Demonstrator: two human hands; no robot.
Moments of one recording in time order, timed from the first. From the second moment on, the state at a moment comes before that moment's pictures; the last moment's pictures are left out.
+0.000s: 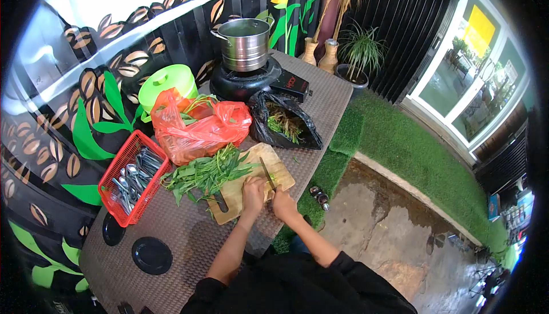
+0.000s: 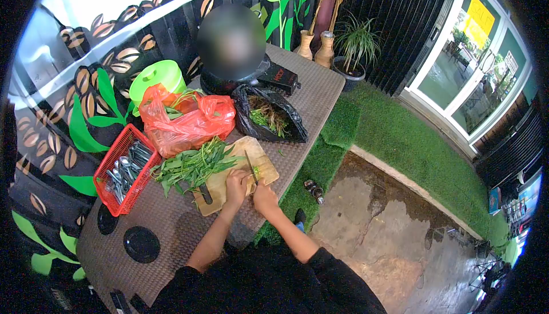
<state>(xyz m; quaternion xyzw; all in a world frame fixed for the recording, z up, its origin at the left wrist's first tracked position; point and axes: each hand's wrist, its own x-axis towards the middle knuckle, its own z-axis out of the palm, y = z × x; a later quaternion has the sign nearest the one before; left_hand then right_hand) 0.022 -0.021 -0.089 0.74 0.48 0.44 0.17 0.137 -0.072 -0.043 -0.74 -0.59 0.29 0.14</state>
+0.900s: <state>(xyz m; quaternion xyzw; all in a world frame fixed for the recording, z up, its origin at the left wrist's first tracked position) 0.022 -0.043 -0.074 0.75 0.49 0.42 0.15 0.141 -0.065 -0.050 -0.73 -0.61 0.26 0.13</state>
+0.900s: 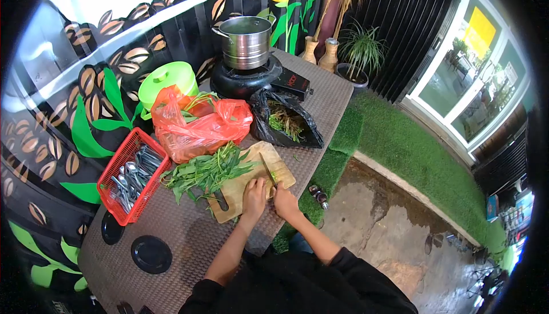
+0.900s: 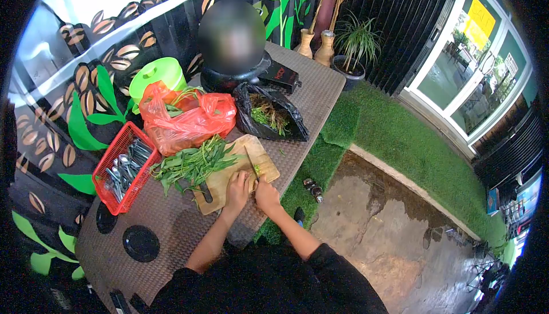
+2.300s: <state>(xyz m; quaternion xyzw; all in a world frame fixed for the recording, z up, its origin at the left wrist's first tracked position) 0.018 -0.041 -0.065 0.72 0.51 0.42 0.22 0.140 -0.062 -0.048 -0.73 -0.60 0.29 0.16</state>
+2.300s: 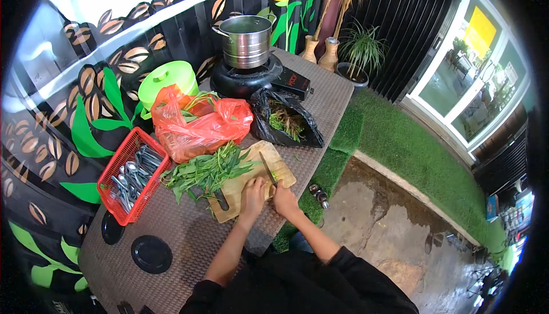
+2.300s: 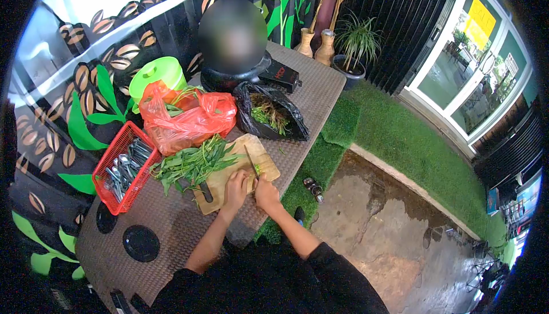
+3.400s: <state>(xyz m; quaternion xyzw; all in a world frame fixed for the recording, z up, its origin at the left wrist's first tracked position) 0.012 -0.029 -0.073 0.66 0.53 0.46 0.28 0.116 -0.072 -0.053 -0.75 -0.58 0.29 0.16</state>
